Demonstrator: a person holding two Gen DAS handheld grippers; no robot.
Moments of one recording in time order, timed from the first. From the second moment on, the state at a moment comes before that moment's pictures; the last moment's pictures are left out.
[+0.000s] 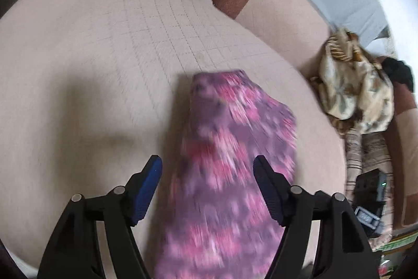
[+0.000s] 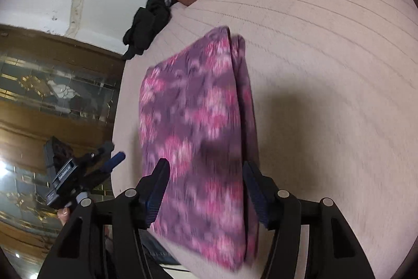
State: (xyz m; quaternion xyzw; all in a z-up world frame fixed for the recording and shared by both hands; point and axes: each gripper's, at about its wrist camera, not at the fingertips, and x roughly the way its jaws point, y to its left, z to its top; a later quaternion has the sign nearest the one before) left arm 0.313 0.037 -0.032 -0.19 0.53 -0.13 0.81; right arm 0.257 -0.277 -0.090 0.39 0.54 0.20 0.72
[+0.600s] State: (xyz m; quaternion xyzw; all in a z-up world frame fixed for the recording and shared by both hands) left arm 0.337 0.052 -0.087 -0.33 0.54 -0.18 0.75; right arm 0.302 -0.270 -0.162 0.44 0.54 0.23 0.68
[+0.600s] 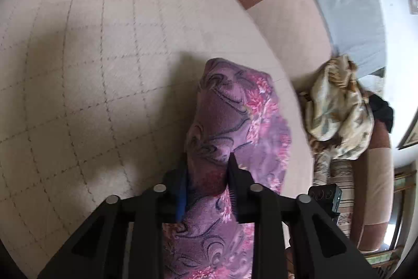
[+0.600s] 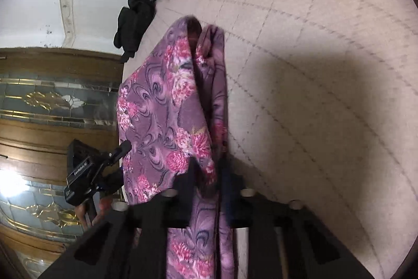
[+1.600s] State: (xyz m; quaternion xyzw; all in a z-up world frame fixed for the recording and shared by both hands) left arm 0.414 0.032 -0.090 -0.28 0.53 -0.16 0.78; right arm 0.417 -0.282 -0.157 0.41 0.51 0.22 0.73
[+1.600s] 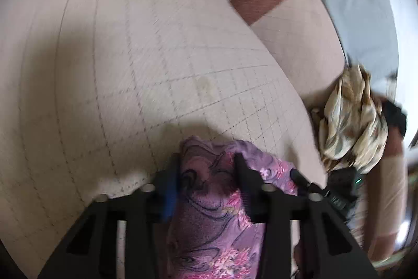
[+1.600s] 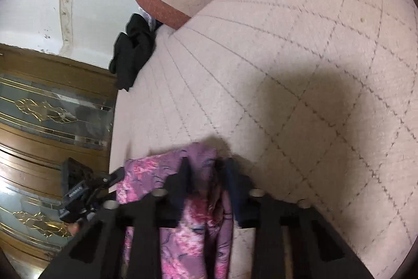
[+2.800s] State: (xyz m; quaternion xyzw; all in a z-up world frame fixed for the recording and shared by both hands) left arm 0.157 0.050 -0.091 -0.21 0.52 -0.12 0.82; right arm 0.138 -0.267 -0.137 0.40 0.53 0.20 0.72
